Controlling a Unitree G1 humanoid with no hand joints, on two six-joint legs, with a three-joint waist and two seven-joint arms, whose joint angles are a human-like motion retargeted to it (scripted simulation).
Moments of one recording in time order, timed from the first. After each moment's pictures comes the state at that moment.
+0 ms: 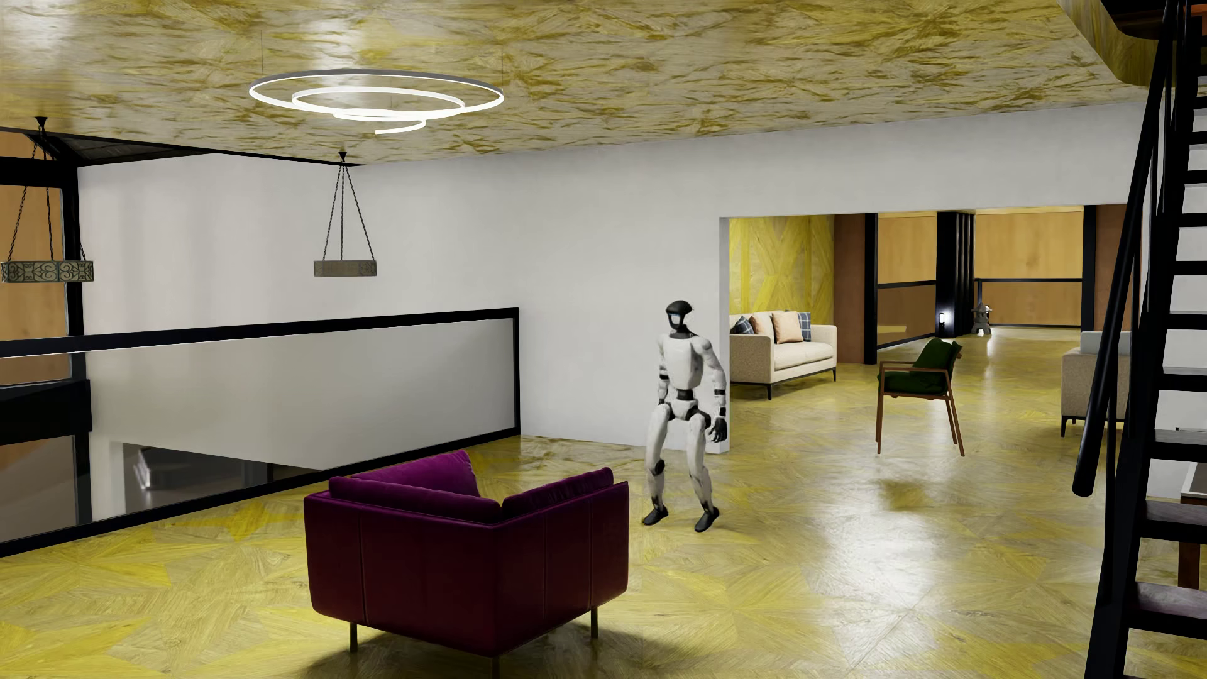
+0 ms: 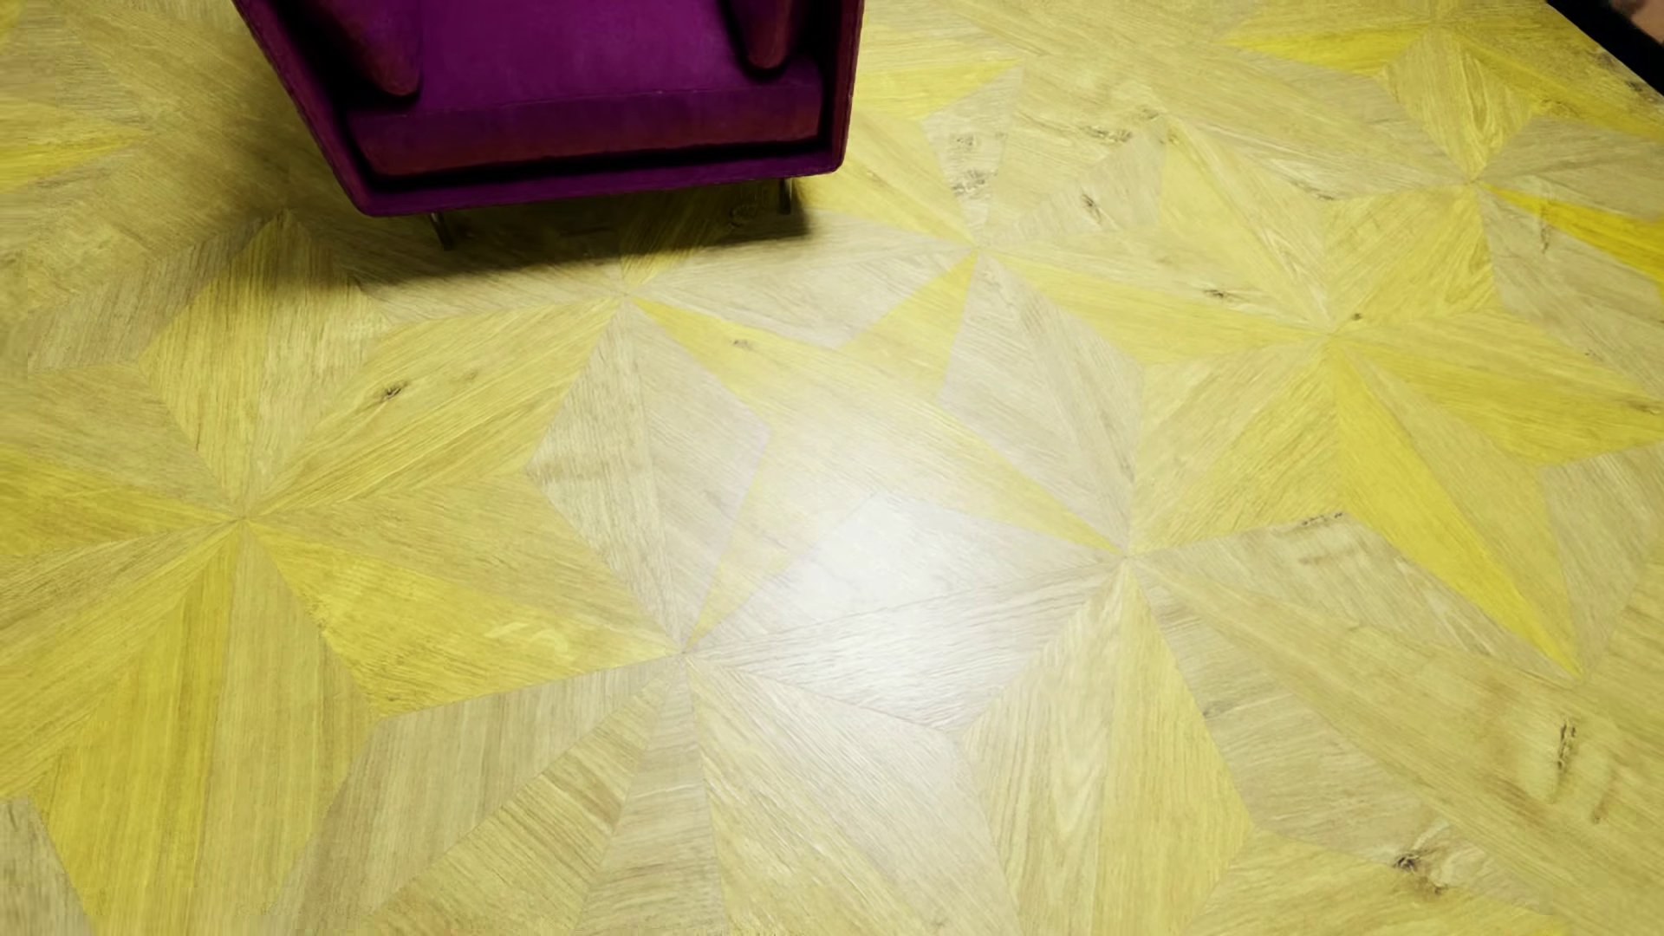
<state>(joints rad) 0.07 -0.21 -0.13 -0.03 -0.05 0.07 0.00 0.00 0.13 0.41 0.51 0.29 0.44 -0.15 -0.23 0.34 -0.42 0.00 0.00 -0.26 0.43 0.98 1.09 0.00 0.00 0.00 0.00 0.00 0.00</state>
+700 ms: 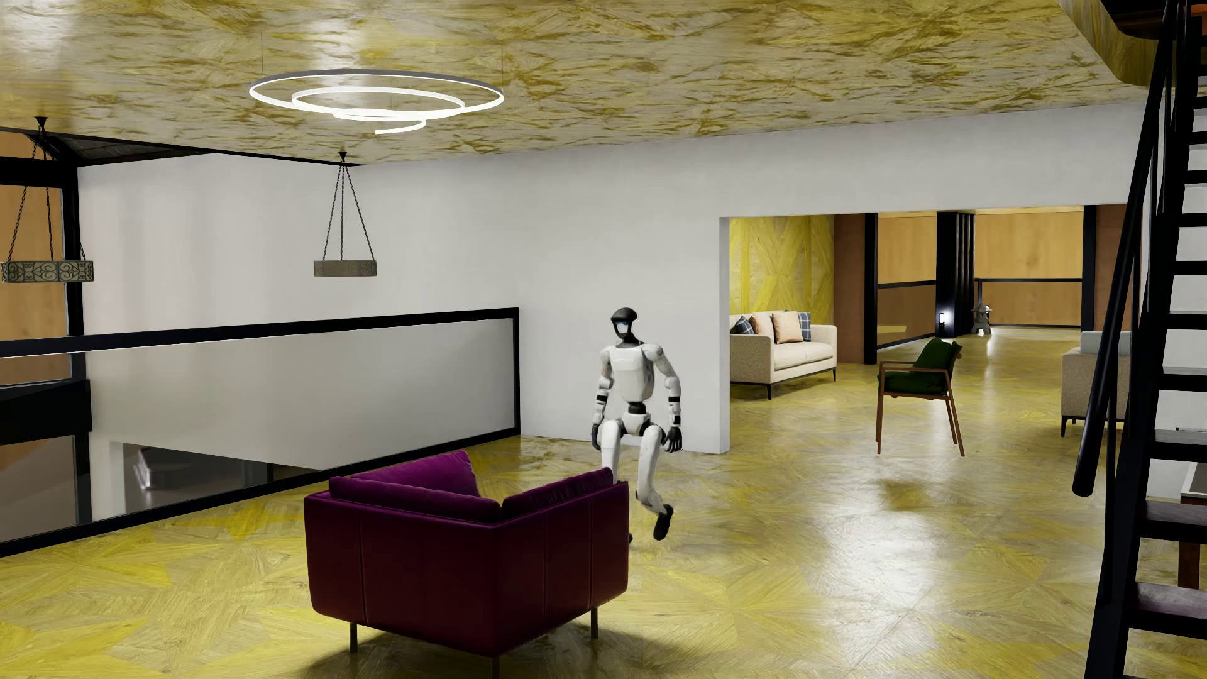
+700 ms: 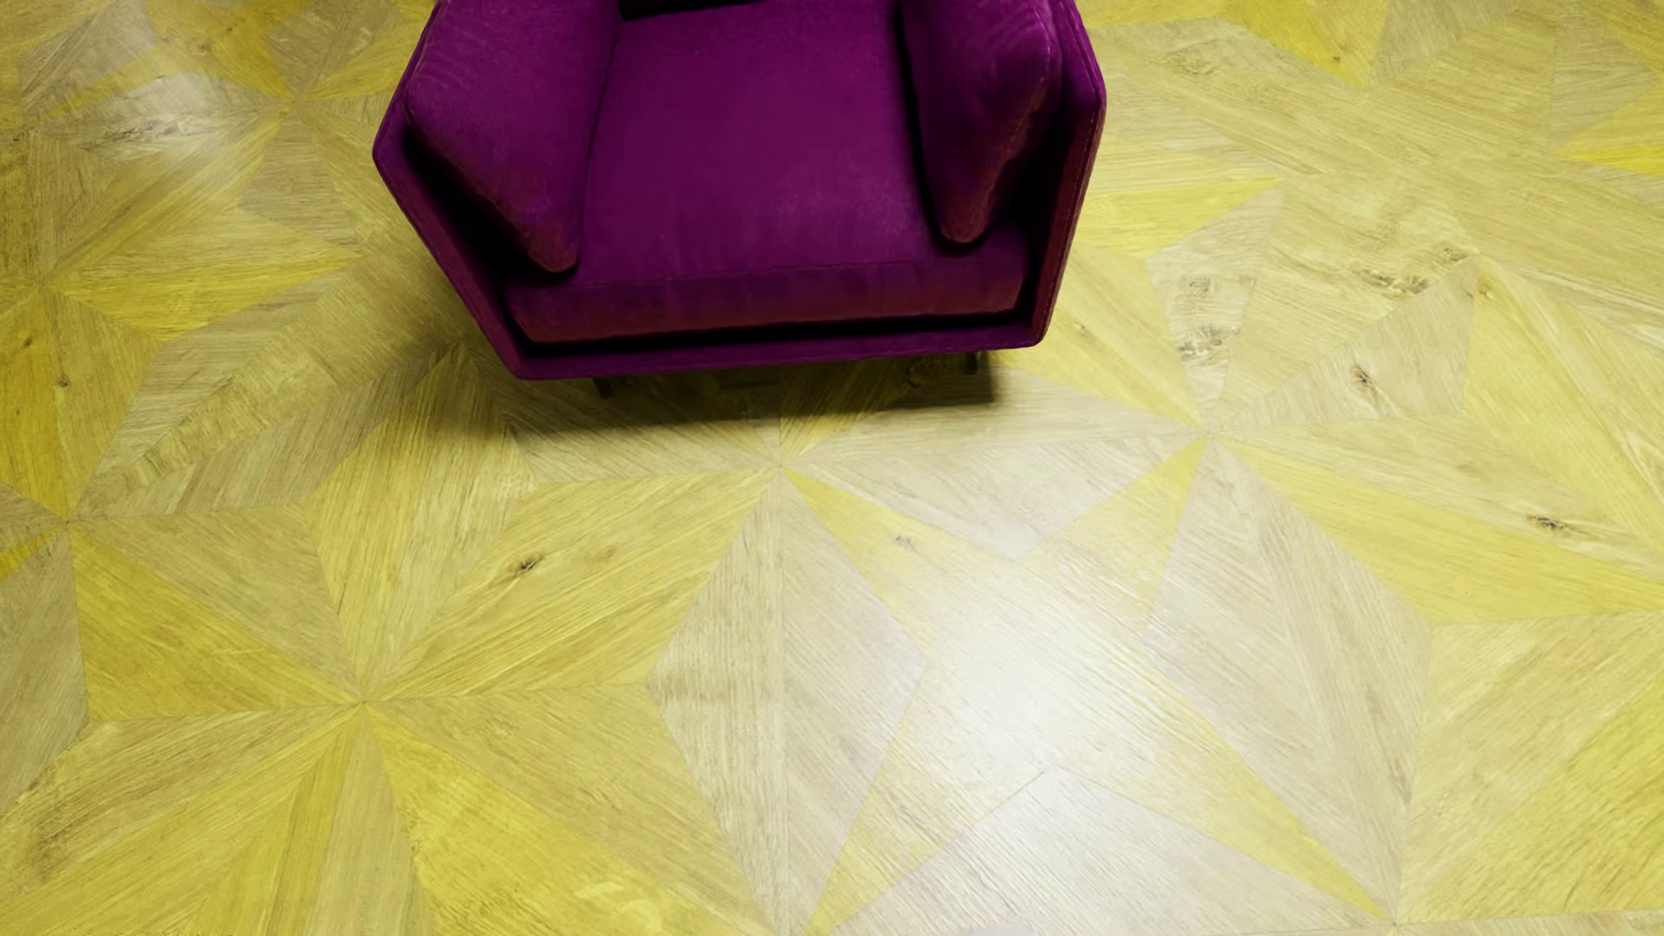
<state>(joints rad) -0.22 -0.29 -0.17 -0.03 0.13 0.13 0.00 0.00 0.16 1.24 0.71 0.29 0.26 -0.16 -0.16 0.32 -0.42 0.00 0.00 -0.44 0.36 0.92 0.86 0.00 0.00 0.00 0.00 0.00 0.00</state>
